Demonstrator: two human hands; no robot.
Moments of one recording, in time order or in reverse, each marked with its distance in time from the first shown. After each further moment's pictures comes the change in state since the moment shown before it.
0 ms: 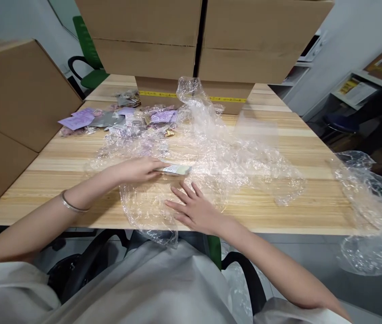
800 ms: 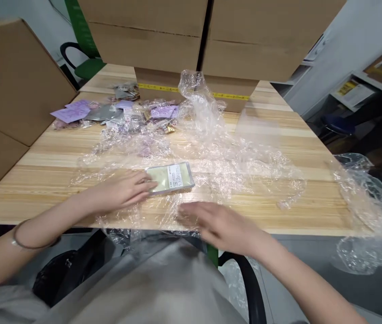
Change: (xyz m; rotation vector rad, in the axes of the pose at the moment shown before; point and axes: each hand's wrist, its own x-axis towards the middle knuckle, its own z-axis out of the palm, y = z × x) left_hand -0.073 0.024 0.032 0.174 0.176 0.120; right_hand -0.048 -0.011 -0.063 0.150 -0.017 -0.016
